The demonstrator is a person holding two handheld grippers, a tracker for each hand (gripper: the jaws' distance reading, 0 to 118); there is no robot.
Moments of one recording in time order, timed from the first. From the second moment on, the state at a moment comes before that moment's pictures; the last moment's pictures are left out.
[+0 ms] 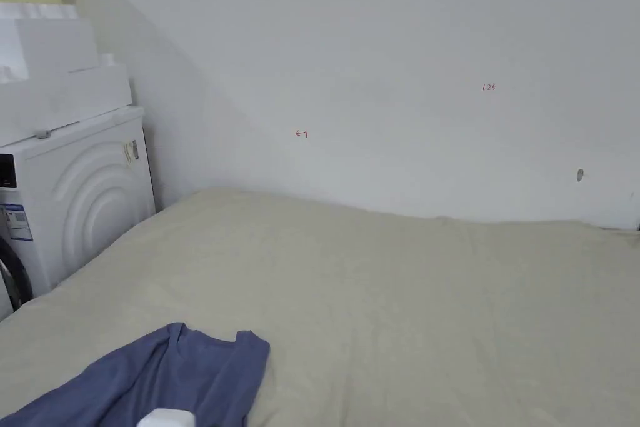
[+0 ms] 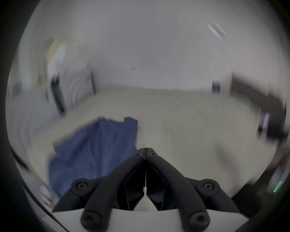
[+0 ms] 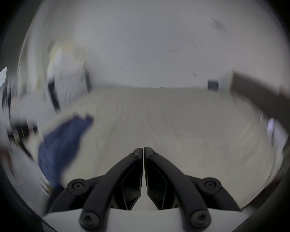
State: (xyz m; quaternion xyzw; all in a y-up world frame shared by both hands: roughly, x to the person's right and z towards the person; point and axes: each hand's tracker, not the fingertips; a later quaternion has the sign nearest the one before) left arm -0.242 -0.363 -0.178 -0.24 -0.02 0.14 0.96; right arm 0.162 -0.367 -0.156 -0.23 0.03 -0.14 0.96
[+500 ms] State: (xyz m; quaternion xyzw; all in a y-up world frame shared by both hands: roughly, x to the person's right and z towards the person) left arm -0.240 -0.376 -0.173 -0.27 -0.02 0.05 0.96; right arm 0.149 -0.366 -0.149 -0.24 0.03 -0.08 0.97
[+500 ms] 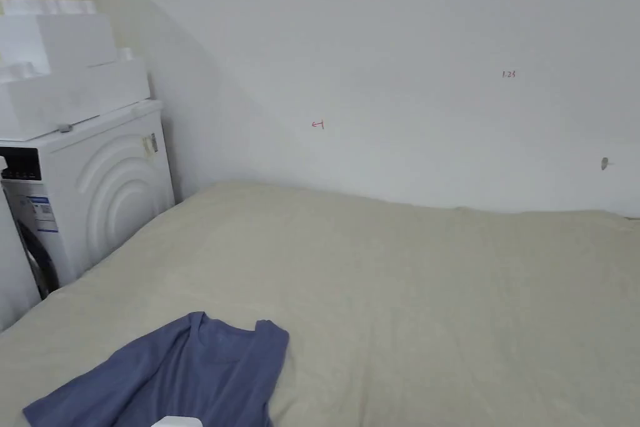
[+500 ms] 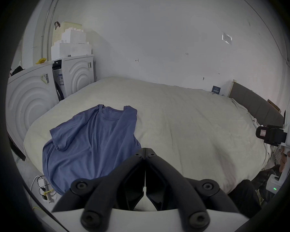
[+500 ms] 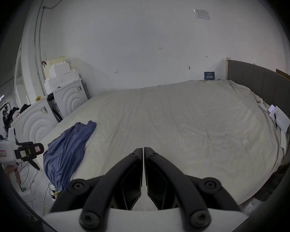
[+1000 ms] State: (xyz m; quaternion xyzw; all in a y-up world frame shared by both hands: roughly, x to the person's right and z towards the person) left arm -0.311 -0.414 -0.300 -0.34 0.02 -0.06 0.94; right arm 0.153 -0.388 -0.147 -0.29 0.03 -0.10 0.95
